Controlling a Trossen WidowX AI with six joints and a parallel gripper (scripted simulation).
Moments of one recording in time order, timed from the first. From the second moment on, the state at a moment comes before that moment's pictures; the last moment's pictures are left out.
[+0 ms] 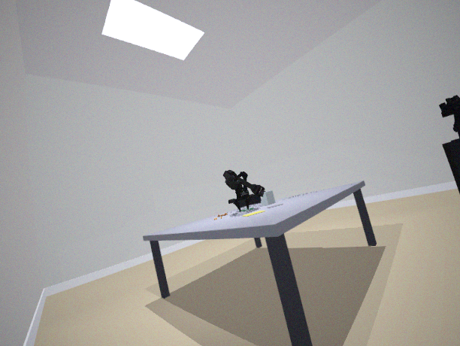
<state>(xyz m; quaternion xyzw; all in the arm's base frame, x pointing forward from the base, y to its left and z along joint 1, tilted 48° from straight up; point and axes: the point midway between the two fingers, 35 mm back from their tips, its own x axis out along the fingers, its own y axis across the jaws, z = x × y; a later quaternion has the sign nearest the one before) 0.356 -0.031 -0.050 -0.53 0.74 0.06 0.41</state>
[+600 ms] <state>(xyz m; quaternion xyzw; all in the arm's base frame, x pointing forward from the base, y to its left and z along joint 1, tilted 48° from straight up) 0.355 -0.029 -0.047 -0.53 0.74 0.07 0.41</state>
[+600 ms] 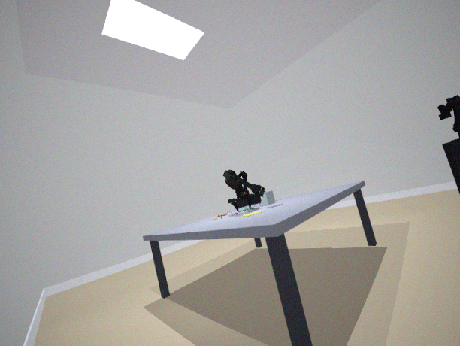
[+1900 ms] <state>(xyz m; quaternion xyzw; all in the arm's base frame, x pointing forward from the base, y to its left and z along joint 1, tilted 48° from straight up) 0.351 -0.020 -0.039 -0.19 0.64 -0.39 0.64</state>
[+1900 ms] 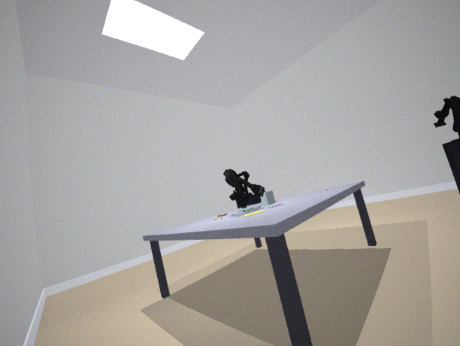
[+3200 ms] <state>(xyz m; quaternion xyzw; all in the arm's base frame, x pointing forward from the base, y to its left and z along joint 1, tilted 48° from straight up) 0.355 -0.012 -0.037 0.18 0.34 -0.66 0.65</state>
